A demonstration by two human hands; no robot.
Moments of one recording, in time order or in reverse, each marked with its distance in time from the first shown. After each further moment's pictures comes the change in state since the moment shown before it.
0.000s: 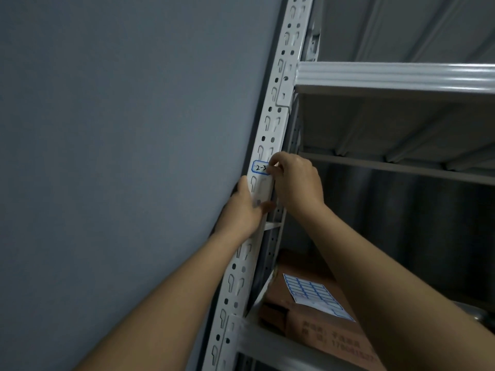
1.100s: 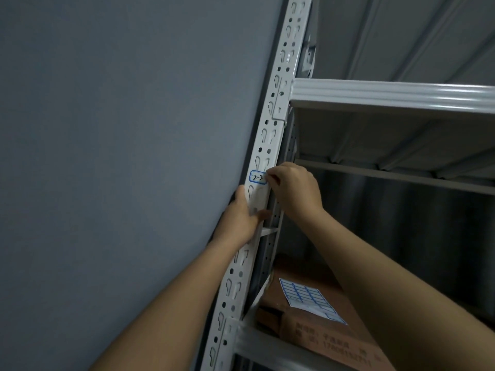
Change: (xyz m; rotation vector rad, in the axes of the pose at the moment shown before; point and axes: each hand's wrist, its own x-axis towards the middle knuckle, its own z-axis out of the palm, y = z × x) left_hand -0.005 0.004 -0.005 -0.015 -0.028 -0.031; right_hand 0.001 0.003 -0.012 -0.165 -0.018 -0.161
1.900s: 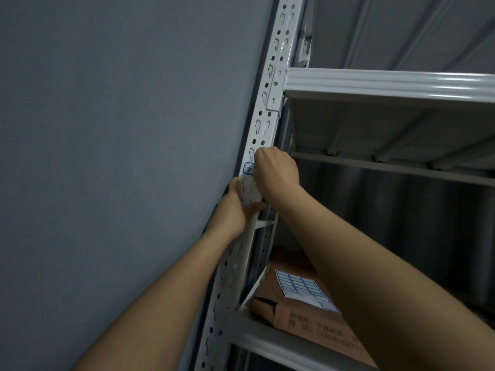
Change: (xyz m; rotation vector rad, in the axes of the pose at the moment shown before) left_hand 0.005 0.001 0.003 0.009 0.005 -0.048; right_hand 0.018 -0.036 -0.014 -0.262 -0.191 0.051
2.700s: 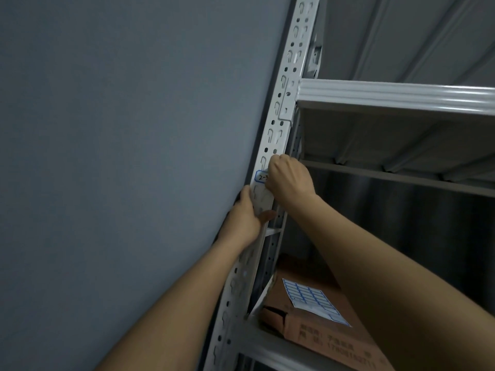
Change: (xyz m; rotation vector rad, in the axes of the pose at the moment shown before) left_hand -0.004 -0.001 -0.003 -0.011 -0.034 0.018; right_hand 0.007 0.008 0.010 -0.063 0.041 -0.067
